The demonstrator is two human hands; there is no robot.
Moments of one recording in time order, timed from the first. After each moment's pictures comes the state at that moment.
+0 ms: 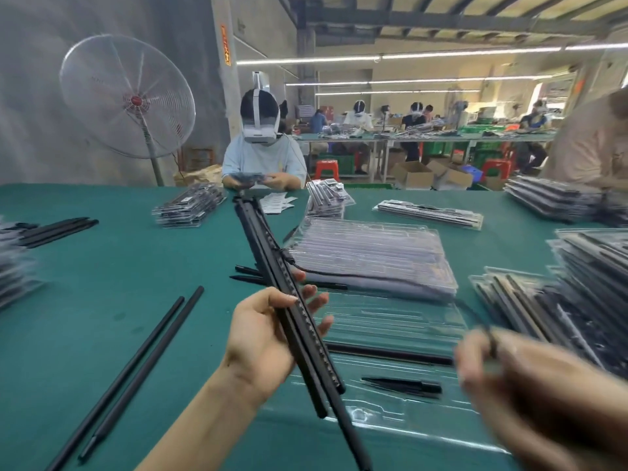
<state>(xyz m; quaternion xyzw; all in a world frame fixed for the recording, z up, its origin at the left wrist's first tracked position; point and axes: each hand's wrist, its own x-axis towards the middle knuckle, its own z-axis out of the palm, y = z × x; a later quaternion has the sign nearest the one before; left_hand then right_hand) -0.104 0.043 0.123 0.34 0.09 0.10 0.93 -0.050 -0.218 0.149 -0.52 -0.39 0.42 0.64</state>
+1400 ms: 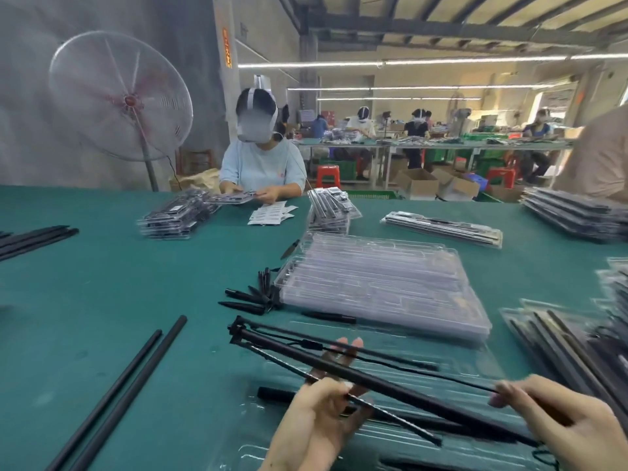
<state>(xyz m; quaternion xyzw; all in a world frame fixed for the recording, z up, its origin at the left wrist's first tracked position) -0.038 0.039 0.038 0.34 0.08 0.00 0.94 0.032 -0.199 0.055 -0.81 -0.23 -0.19 0.50</state>
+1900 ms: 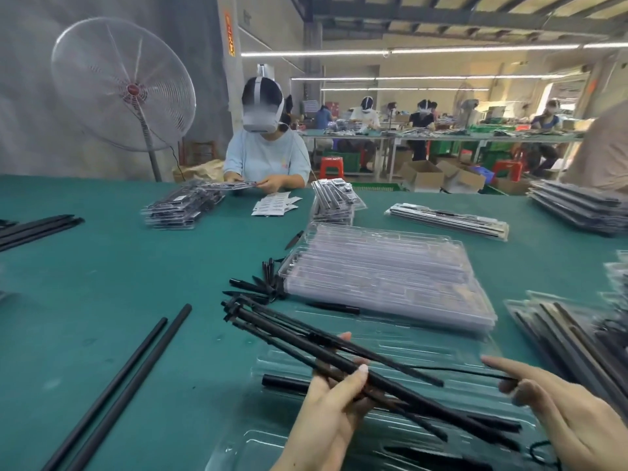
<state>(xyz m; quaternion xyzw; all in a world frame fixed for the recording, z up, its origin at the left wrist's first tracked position) -0.043 0.025 0.043 0.38 0.13 0.07 0.91 0.031 -0.212 0.063 -0.87 -0.32 -0.16 0.35</state>
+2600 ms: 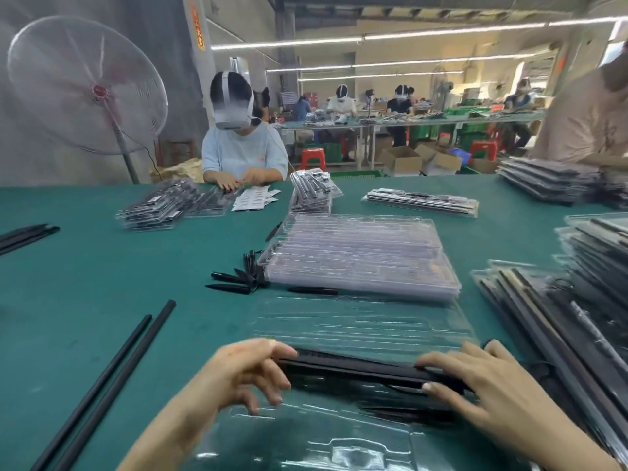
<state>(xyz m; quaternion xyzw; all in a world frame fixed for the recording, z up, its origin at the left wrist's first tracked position) -0.084 0.104 0.073 0.72 0.13 -0.03 0.68 0.031 -0.204 0.036 -0.89 -0.39 -0.21 0.09</state>
